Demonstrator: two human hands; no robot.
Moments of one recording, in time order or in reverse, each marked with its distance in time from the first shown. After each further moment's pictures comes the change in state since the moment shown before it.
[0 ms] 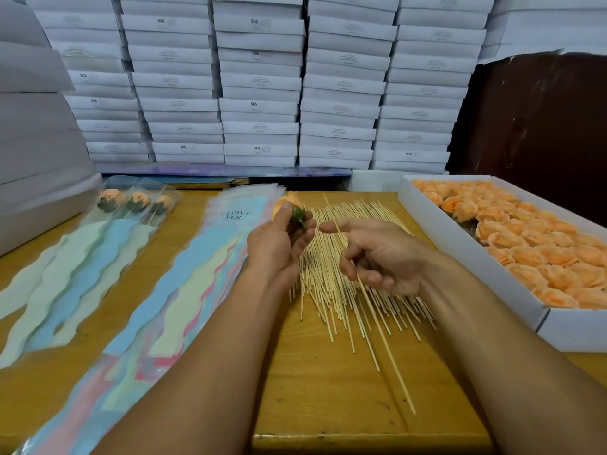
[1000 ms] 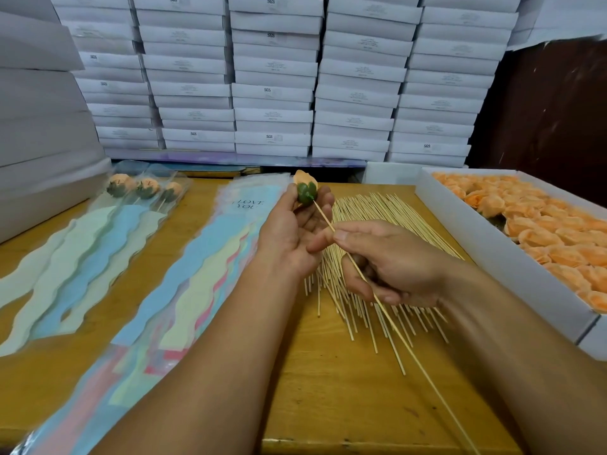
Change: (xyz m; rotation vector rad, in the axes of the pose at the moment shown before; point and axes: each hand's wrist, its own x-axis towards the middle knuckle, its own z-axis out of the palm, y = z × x) left_hand -0.011 0.019 0.004 -0.233 -0.104 -0.225; right_hand -0.007 0.003 0.024 -0.226 -0.226 -0.168
